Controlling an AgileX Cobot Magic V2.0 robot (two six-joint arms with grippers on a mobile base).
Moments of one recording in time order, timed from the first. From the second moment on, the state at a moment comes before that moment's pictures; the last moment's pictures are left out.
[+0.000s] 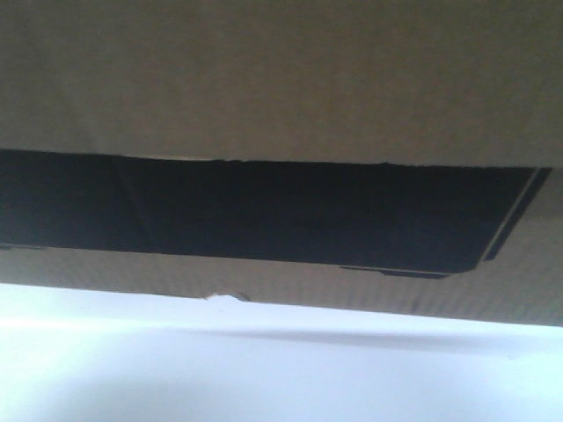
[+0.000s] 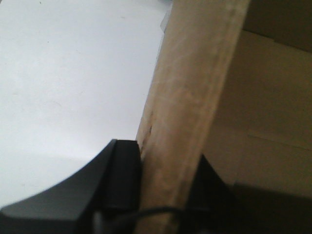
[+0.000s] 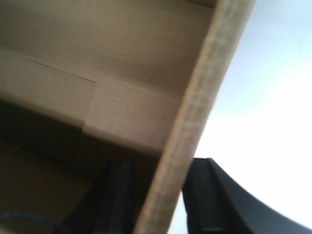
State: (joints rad) left arm -0.35 0.87 -1.22 0.13 1.09 -0.37; right arm 0.19 0.84 -1.21 0.14 1.22 0.01
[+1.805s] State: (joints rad) left arm -0.36 1.32 -1.33 0.00 1.03 -0.30; right arm 0.18 1.25 -1.37 0.02 1.12 -0.02
